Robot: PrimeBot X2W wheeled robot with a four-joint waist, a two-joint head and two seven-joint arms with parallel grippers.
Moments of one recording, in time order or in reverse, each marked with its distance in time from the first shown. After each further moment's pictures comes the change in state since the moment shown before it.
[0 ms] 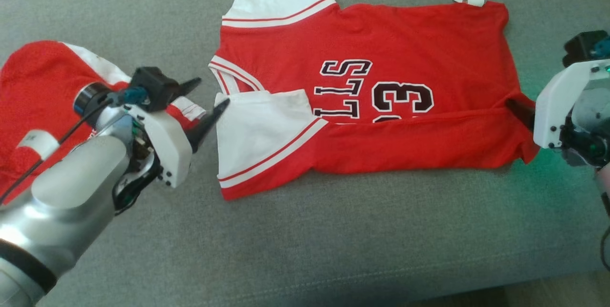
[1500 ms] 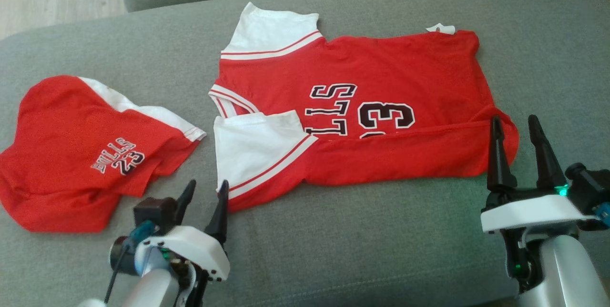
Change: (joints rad) left arm 0.717 -0.378 0.766 -0.120 0.344 0.180 -0.109; right arm 0.554 0.420 -0.374 -0.457 -0.322 0.000 -0.907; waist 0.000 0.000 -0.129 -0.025
